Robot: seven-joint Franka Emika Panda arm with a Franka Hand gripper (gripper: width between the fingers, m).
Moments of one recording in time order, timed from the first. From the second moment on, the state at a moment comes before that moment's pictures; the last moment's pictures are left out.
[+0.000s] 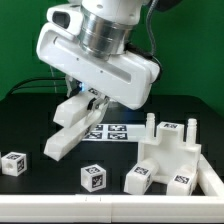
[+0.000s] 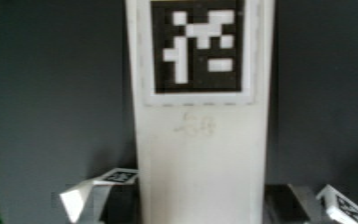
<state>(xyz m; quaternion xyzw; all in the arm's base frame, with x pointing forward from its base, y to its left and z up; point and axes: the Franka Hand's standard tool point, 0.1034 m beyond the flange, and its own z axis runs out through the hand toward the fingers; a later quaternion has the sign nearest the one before) 0.511 -0.061 0.124 0.95 -0.22 -0.12 0.18</state>
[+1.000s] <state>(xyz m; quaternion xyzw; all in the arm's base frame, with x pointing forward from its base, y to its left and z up) 0.488 -0.100 0.134 0.94 -0.23 -0.16 0.19</state>
